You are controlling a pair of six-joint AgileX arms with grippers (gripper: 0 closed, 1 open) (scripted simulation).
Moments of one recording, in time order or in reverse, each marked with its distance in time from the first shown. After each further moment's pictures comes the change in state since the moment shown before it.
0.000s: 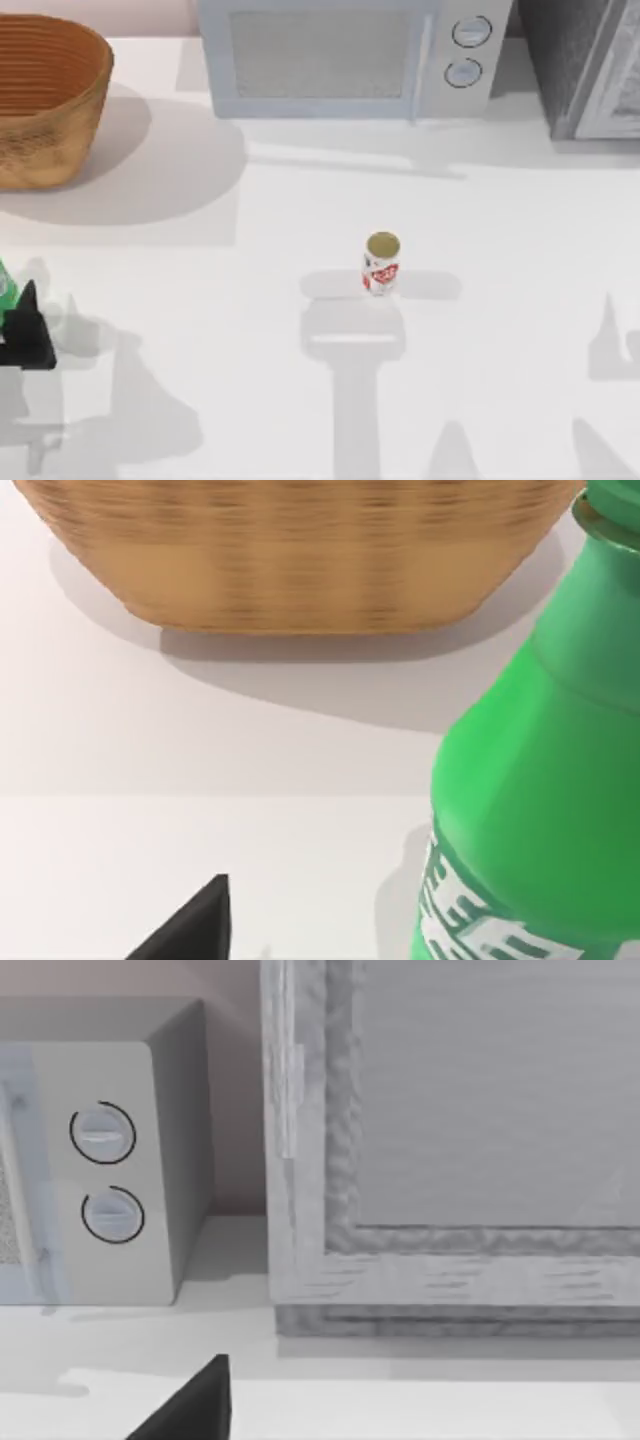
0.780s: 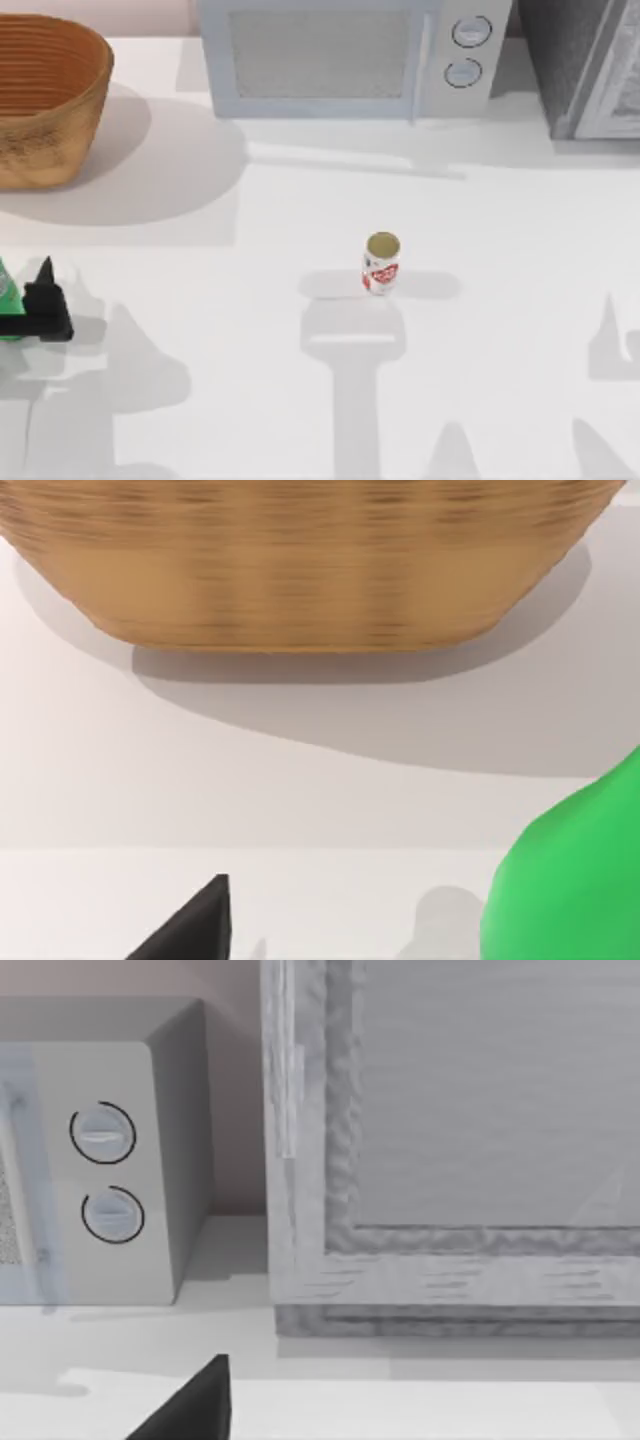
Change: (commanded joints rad) left arm -0.060 0.310 0.126 0.189 -0.052 -0.017; right arm 0.000 0.000 0.000 0.000 0.000 0.000
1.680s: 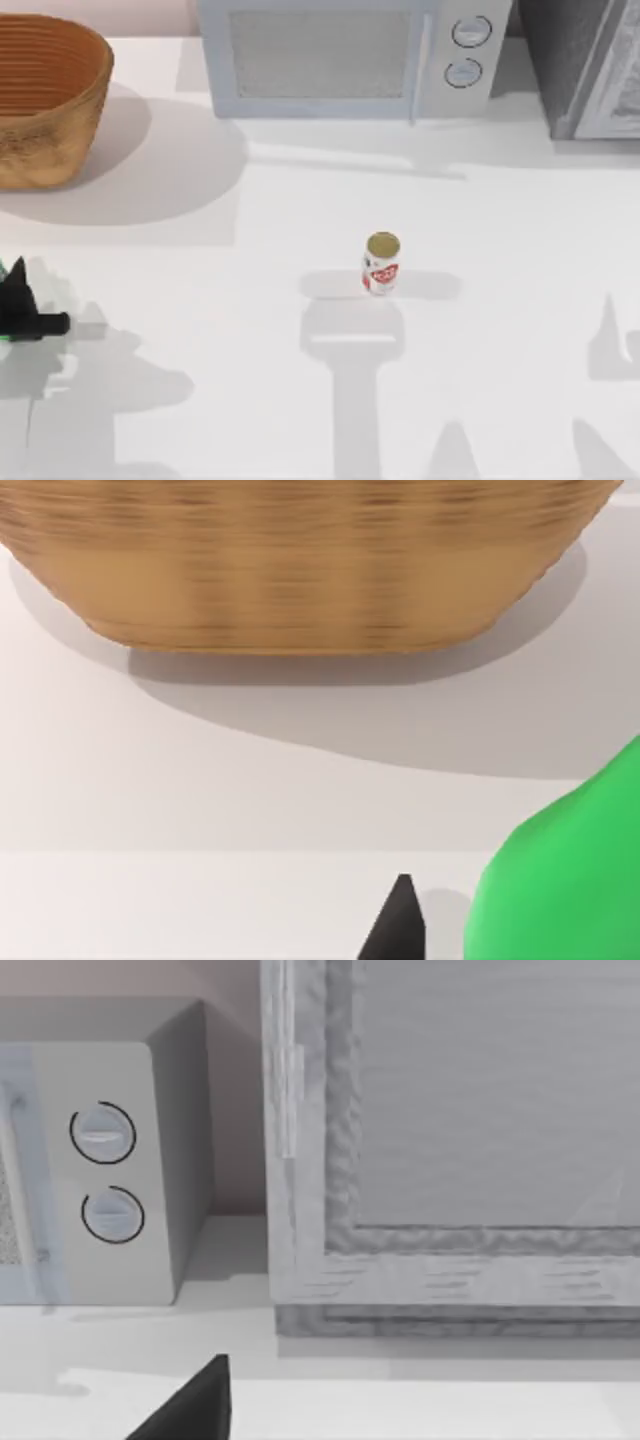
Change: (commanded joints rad) left arm 0.000 0.000 0.000 0.000 0.000 0.000; right arm 0.000 0.000 0.000 0.000 0.000 0.000
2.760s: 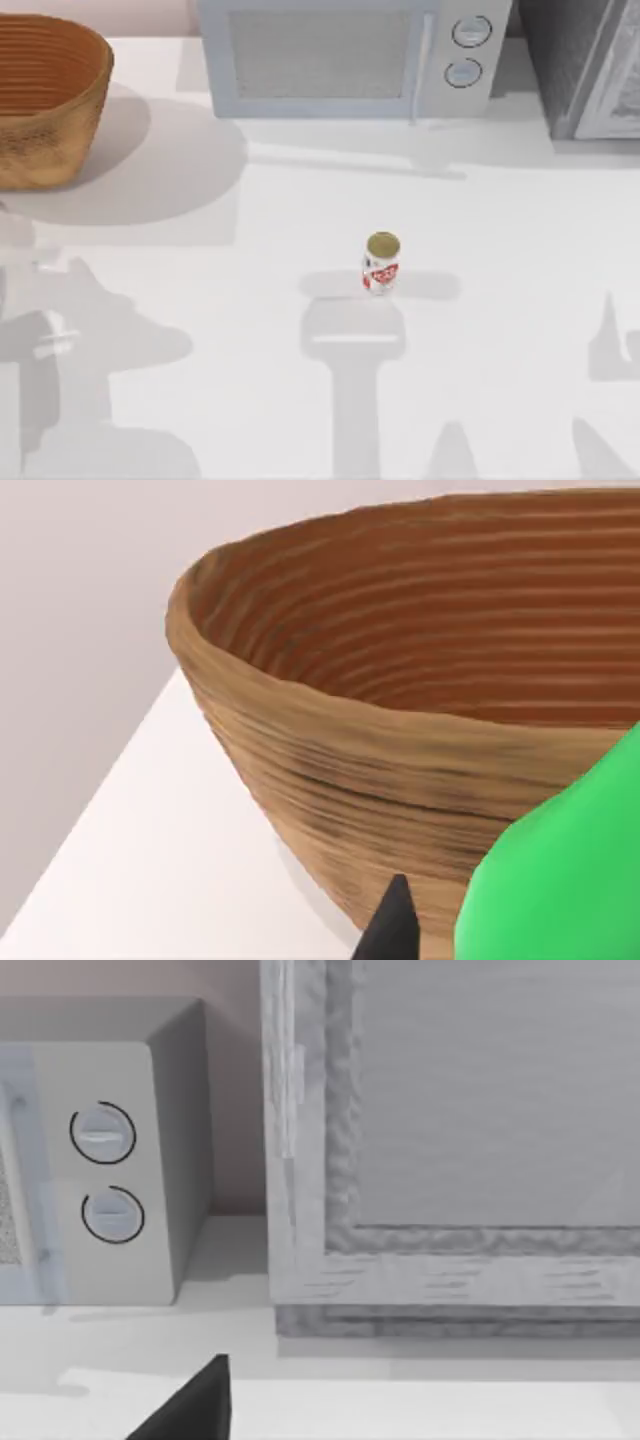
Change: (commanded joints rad) left arm 0.171 -0.241 0.252 -0.347 0.008 0.063; right arm 0.000 0.000 0.000 0.000 0.000 0.000
